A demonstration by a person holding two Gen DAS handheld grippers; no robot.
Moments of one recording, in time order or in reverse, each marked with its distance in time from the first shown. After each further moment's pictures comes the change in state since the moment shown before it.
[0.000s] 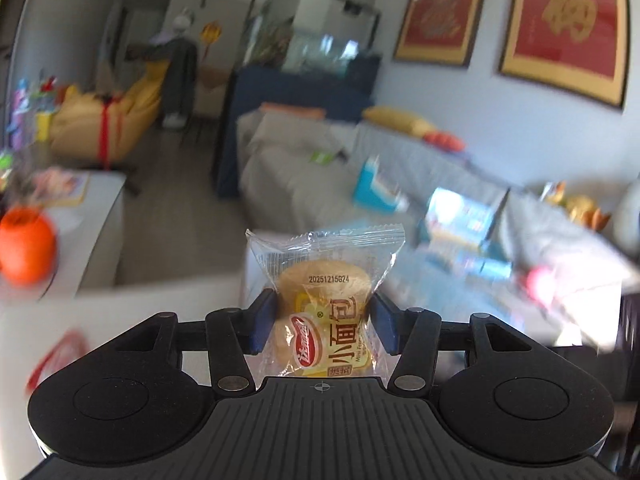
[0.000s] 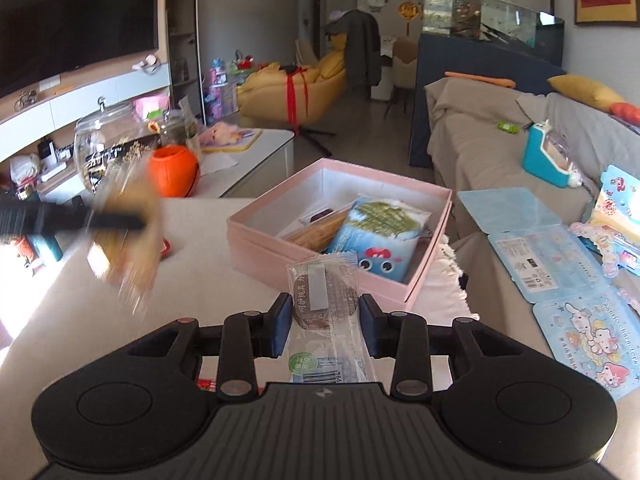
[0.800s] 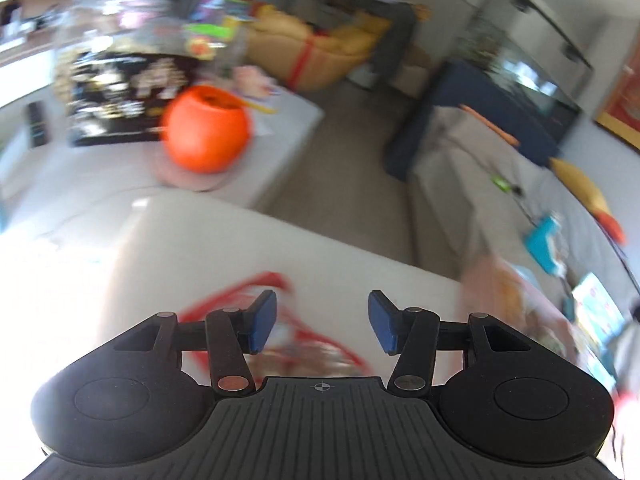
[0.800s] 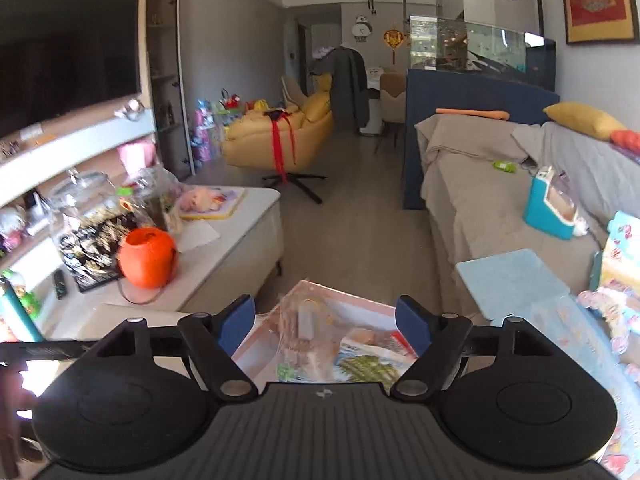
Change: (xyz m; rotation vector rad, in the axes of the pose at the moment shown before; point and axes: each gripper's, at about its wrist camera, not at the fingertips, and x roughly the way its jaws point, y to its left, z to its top) left arm -0.012 0.197 -0.055 -0.509 0.087 0.463; right arm 0.057 -0.015 0.126 0.027 -0.081 -0.035
